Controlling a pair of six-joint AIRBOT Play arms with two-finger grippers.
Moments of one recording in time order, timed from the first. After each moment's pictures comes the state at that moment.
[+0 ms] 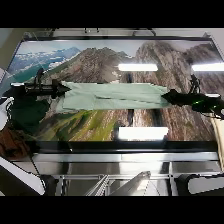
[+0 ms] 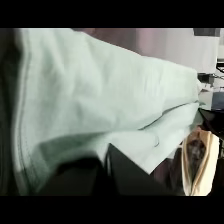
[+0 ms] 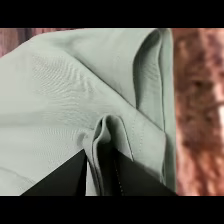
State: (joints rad) left arm 0.30 -1.99 1.46 0.40 -1.26 -0.94; right arm -0.30 -1.66 0.96 -0.33 0.81 0.69
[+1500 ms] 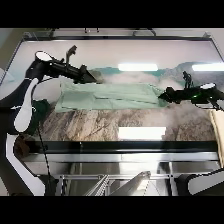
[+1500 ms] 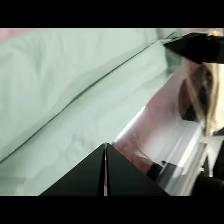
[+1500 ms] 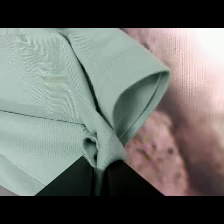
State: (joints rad) left arm -0.09 -2.02 1.83 0.60 -1.35 -1.19; right arm -0.26 -1.78 1.18 -0.58 0.98 0.93
